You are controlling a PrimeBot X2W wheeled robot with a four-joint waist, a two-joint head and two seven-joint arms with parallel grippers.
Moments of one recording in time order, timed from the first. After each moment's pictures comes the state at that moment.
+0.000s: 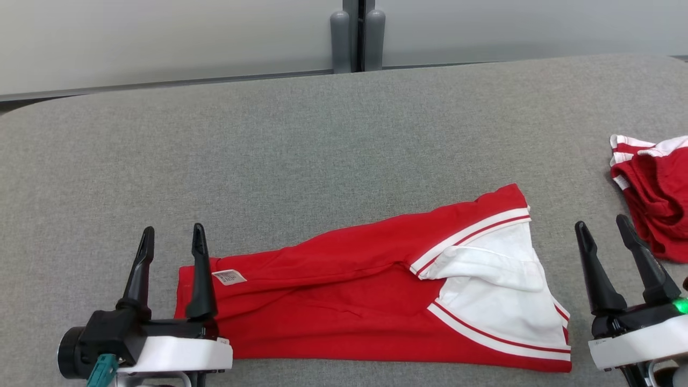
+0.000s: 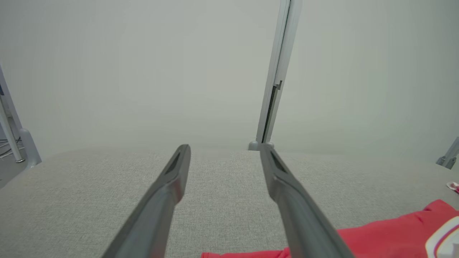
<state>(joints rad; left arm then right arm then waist) 0.00 0.15 -0.20 -0.06 -0.33 0.21 -0.26 -0.03 -0.38 0.18 0.04 0.53 0.13 -0.20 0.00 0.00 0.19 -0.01</state>
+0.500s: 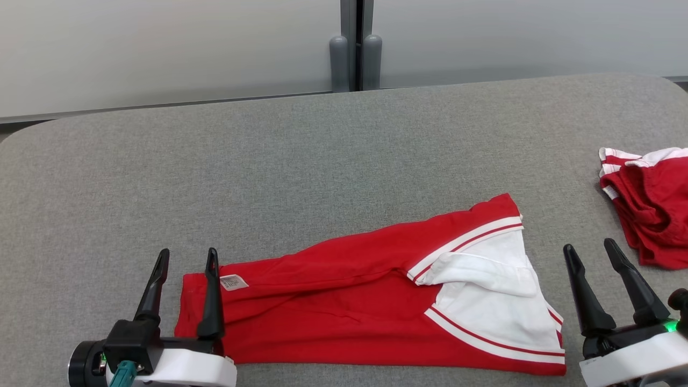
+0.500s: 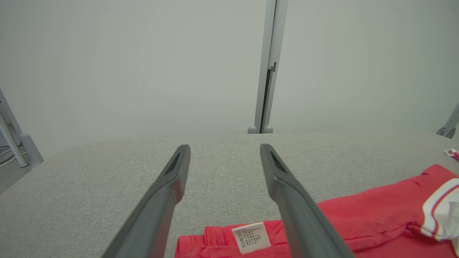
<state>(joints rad) 0.02 0.17 -0.23 0.03 -0.28 0.19 -0.26 0.05 -0.31 0.14 -0.03 0.46 0.13 -0.10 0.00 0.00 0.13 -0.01</state>
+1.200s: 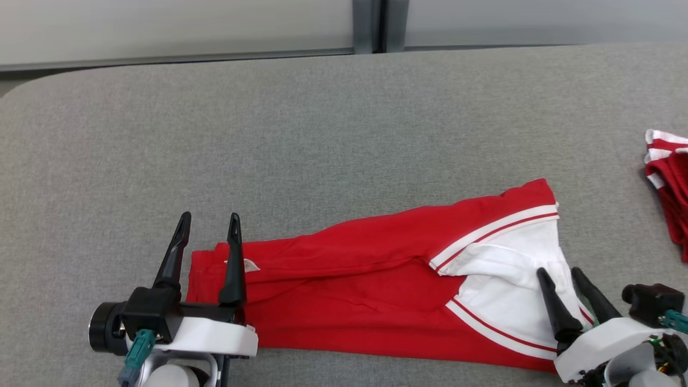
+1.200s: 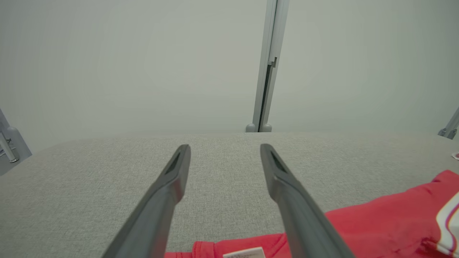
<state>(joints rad) -0.08 0.14 -0.27 0.03 -0.28 0.19 -0.25 -0.10 -0.30 0.24 0.35 0.58 0.13 -0.08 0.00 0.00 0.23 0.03</state>
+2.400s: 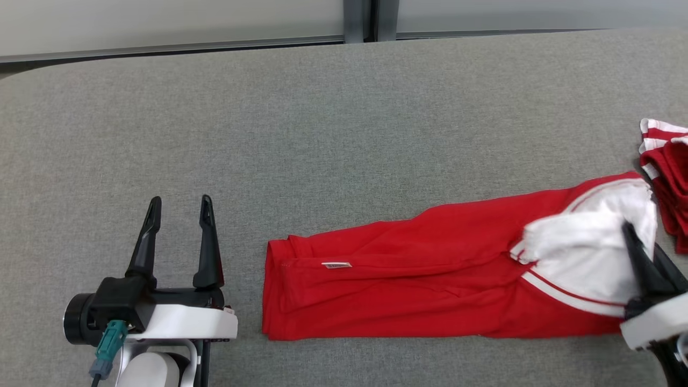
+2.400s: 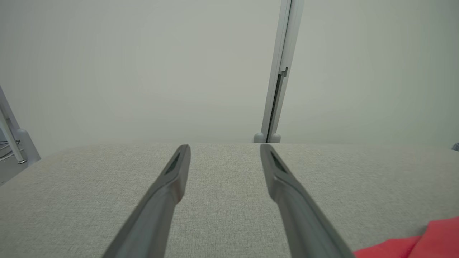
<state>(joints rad) -0.11 0.11 -0.18 0.03 -0.26 0.16 -0.26 -0.14 -0.51 0.24 0.33 0.67 0.13 -0.18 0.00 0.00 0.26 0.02</state>
